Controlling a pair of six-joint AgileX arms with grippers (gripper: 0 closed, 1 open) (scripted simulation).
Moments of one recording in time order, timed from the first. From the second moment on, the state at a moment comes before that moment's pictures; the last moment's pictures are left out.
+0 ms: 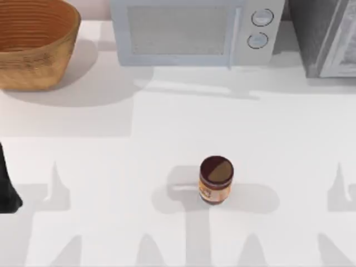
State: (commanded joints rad) left arm 0.00 0.00 0.00 0.00 0.00 0.00; right arm 0.00 0.00 0.00 0.00 0.00 0.00
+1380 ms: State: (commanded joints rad) left arm -0.15 0.86 0.20 0.55 0.39 0.06; right arm 0.00 0.00 0.00 0.00 0.00 0.00
